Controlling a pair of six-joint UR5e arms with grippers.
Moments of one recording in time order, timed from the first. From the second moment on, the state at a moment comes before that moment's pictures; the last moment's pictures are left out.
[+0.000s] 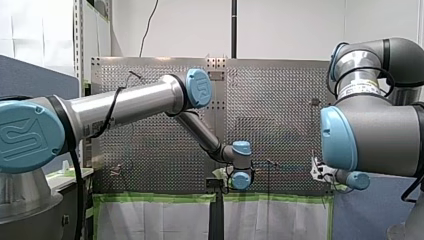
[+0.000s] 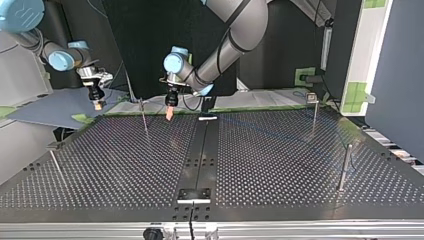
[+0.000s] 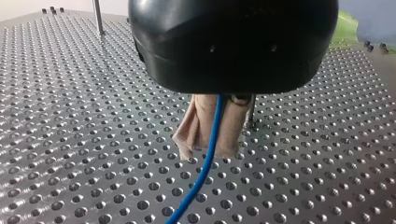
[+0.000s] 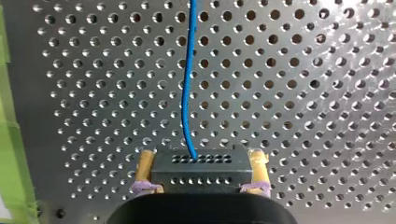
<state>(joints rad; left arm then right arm) -0.76 -2.84 -0.97 -2.40 -2.04 -1.81 1.44 -0.54 1.52 -0.90 0.96 1.55</state>
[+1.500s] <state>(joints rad) -0.74 -2.84 -0.96 -2.40 -1.97 -1.84 1.45 -0.49 1.31 -0.78 0.97 1.51</state>
